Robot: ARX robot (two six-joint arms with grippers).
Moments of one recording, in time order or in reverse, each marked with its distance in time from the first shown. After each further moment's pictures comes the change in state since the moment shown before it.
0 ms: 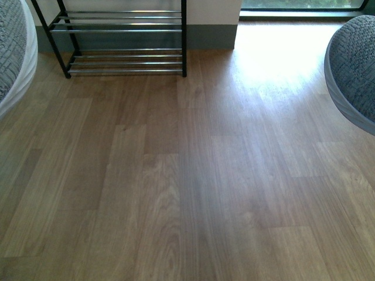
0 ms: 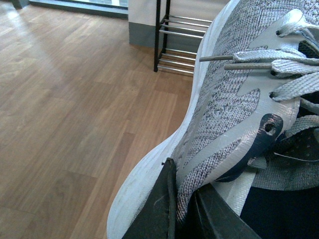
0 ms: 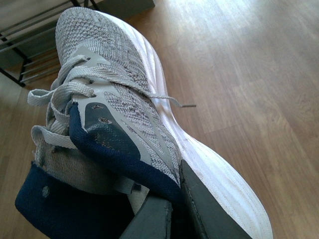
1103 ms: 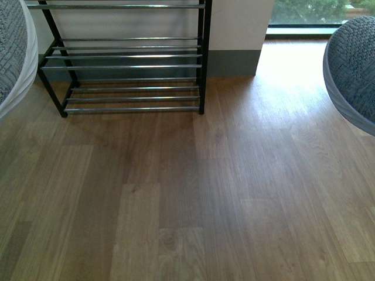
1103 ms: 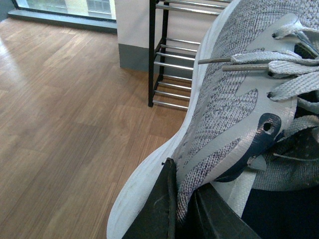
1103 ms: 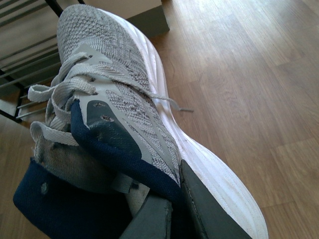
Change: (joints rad) left arm -0.002 -0.002 -0.003 0.000 -0.001 0.002; right arm -0.001 0.000 0.000 0.000 -0.004 0.000
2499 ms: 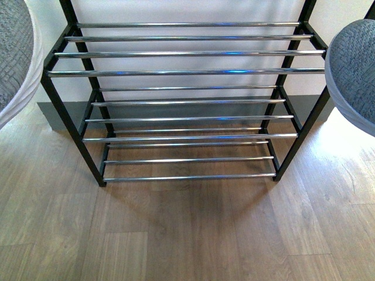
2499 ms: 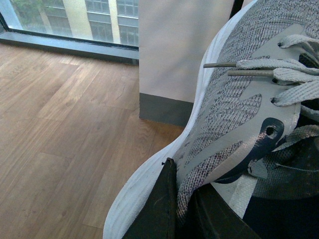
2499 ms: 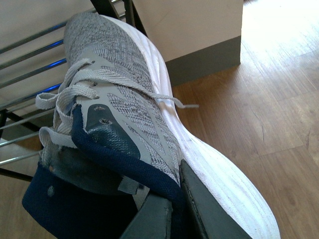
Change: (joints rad) left arm 0.000 0.001 -0.002 0.000 0.004 0.000; right arm 0.002 0.000 -0.001 0.000 0.007 0.000
